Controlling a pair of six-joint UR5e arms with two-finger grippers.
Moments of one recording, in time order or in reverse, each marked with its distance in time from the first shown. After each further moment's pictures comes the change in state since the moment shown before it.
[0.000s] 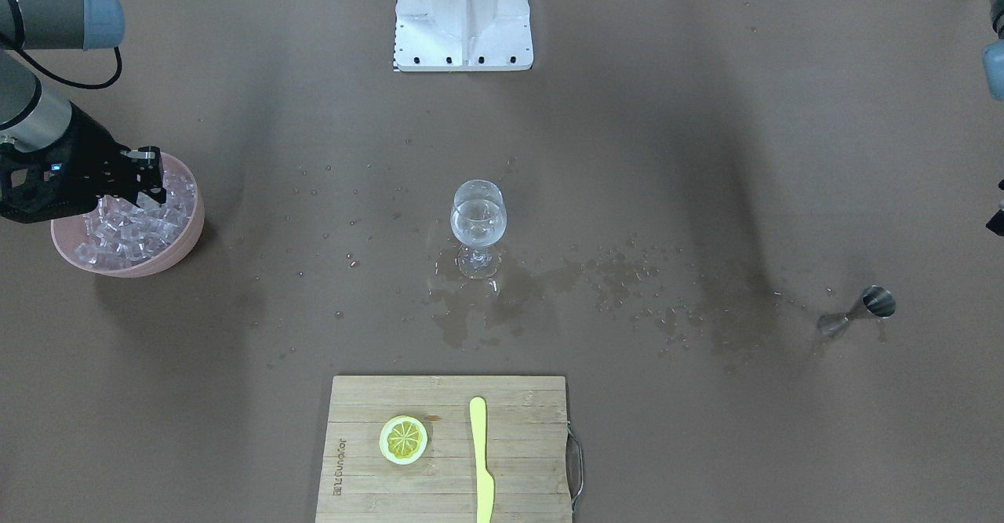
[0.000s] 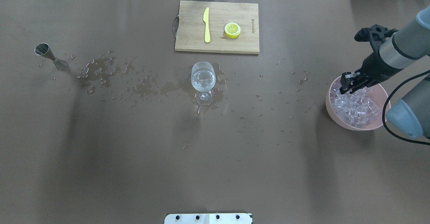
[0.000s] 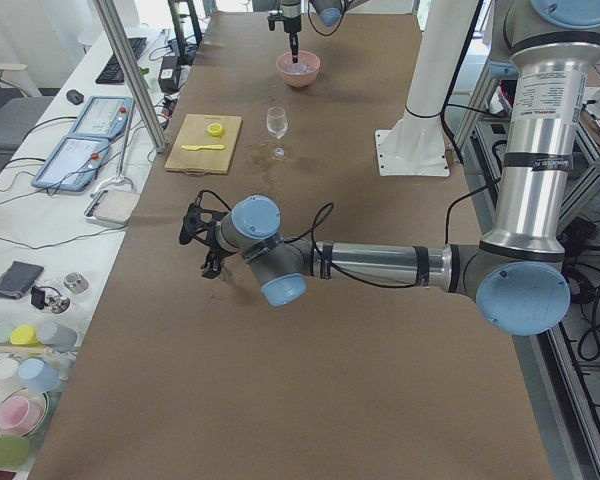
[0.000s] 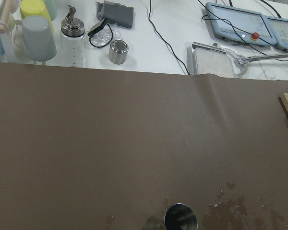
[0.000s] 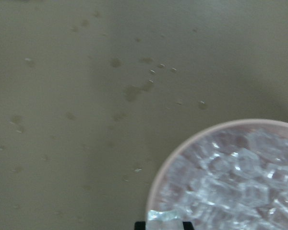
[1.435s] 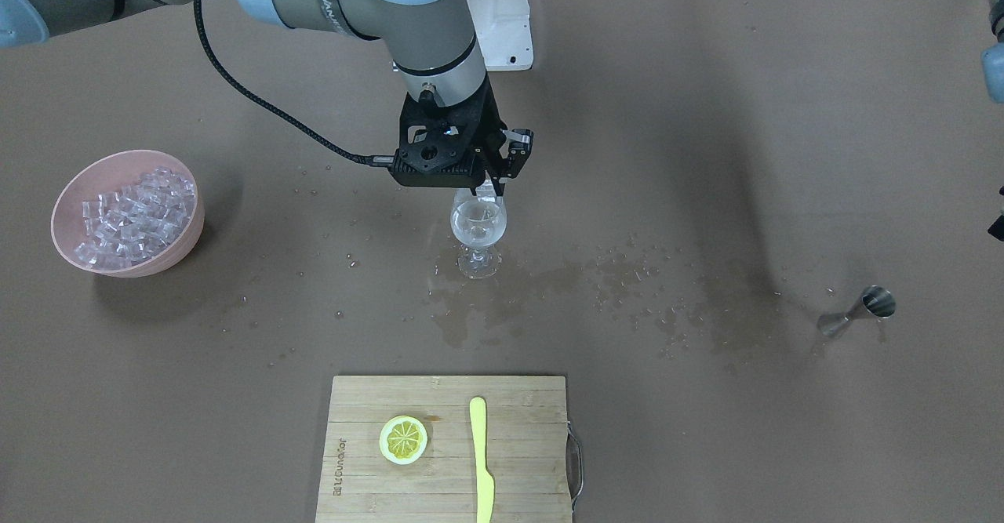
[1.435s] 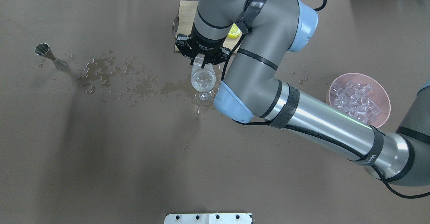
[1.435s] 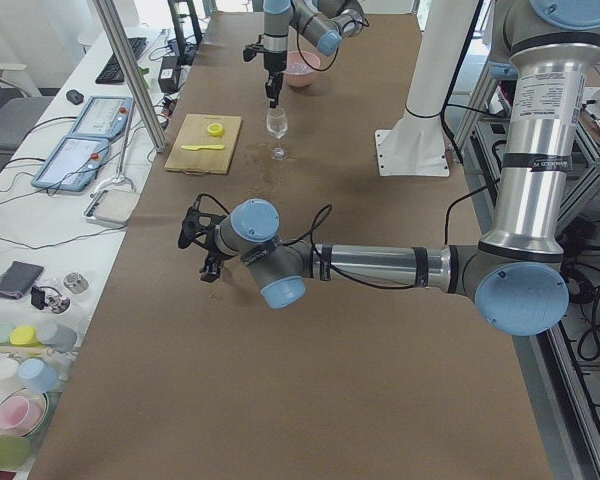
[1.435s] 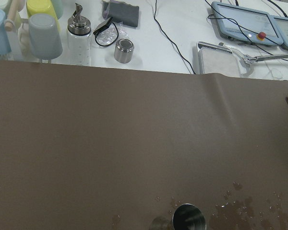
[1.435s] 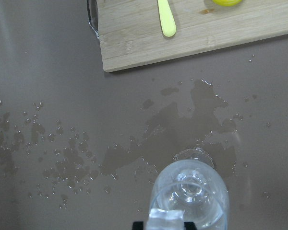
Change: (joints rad) left arm 0.003 -0.006 0.016 0.001 0.015 0.000; right arm -0.292 0.736 -0.365 -0.025 -0.249 0.664
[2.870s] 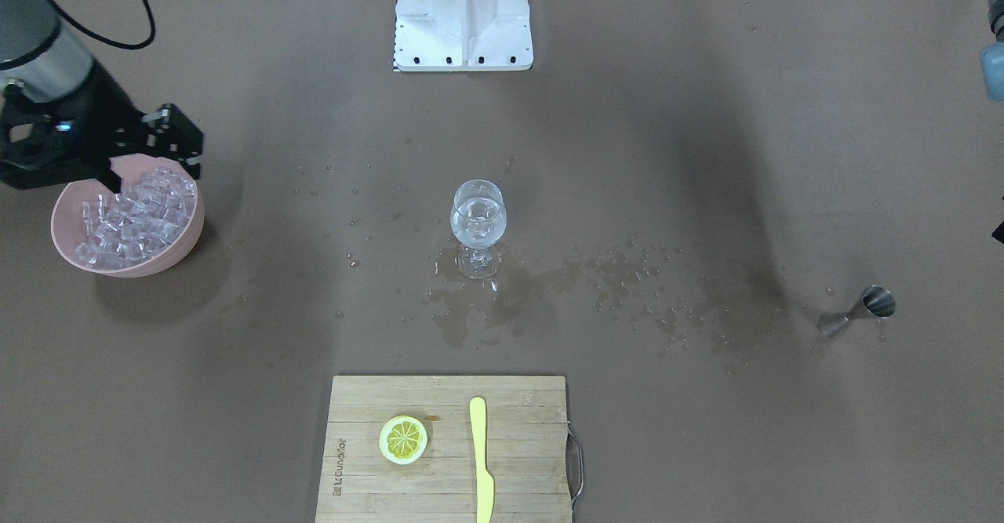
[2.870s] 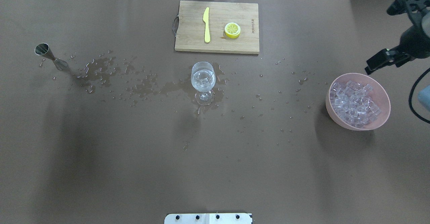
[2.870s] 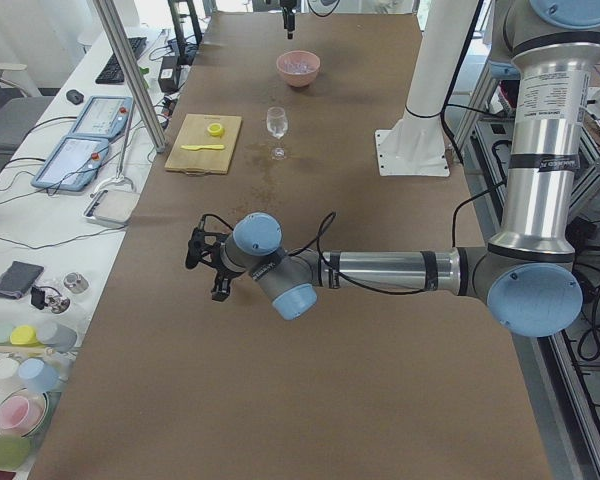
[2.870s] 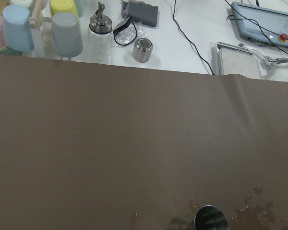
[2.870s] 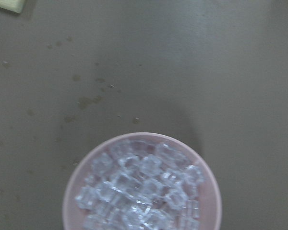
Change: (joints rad) left arm -0.008 0.065 0.008 0.149 -0.031 0.188; right arm 0.502 -0.835 0.447 -0.129 0.213 -1.107
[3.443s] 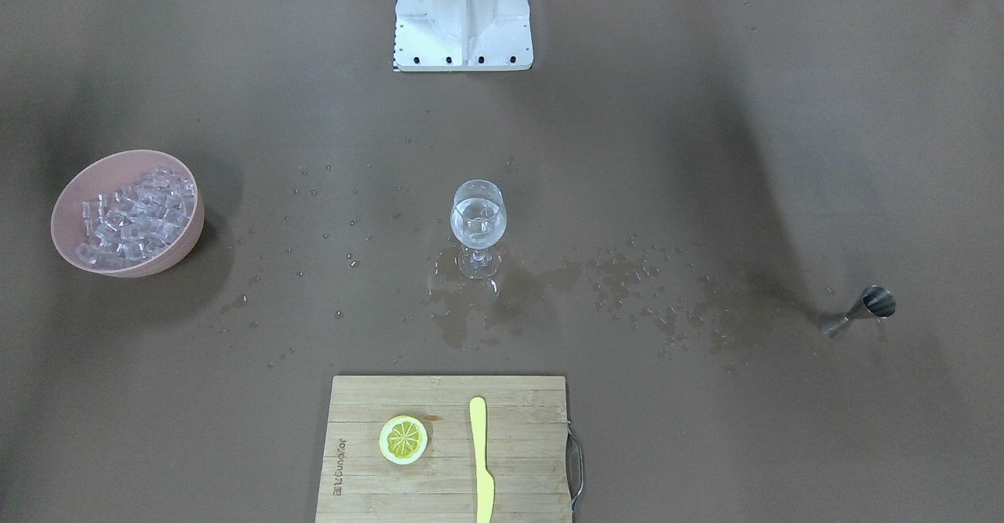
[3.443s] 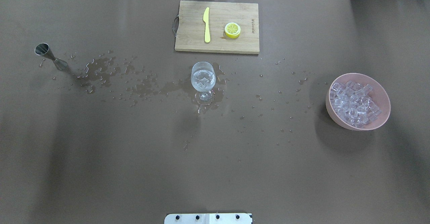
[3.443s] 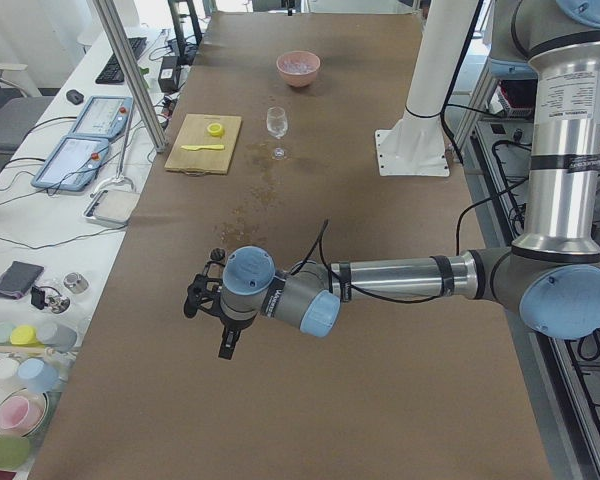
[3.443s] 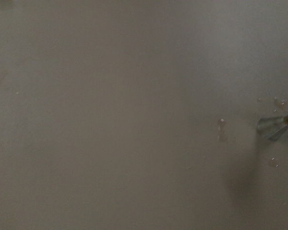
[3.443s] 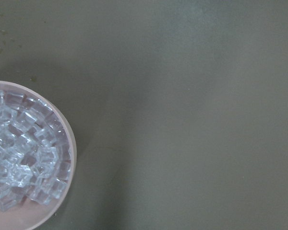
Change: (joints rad) left arm -0.193 0.026 -0.026 0.510 -0.038 0.469; right arm 0.241 -0.058 -0.213 0.003 0.072 -0.472
